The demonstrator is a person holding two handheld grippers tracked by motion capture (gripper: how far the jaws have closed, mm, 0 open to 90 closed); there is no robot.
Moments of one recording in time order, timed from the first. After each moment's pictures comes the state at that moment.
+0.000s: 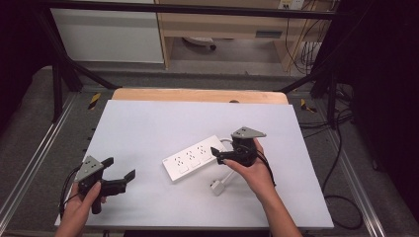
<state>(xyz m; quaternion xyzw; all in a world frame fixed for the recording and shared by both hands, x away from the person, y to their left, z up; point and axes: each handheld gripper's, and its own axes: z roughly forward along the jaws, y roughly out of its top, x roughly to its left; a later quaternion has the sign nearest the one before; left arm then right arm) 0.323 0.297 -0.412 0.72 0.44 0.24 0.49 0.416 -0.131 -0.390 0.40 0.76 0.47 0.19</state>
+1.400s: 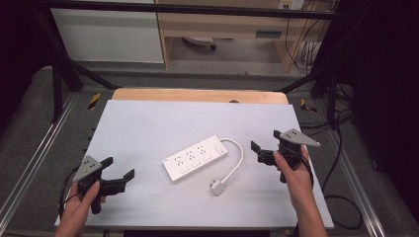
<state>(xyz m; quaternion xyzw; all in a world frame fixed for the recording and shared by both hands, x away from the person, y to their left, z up) 0.323 0.298 -0.411 0.71 0.44 0.24 0.49 0.388 -0.236 -0.368 0.43 0.69 0.51 0.27</state>
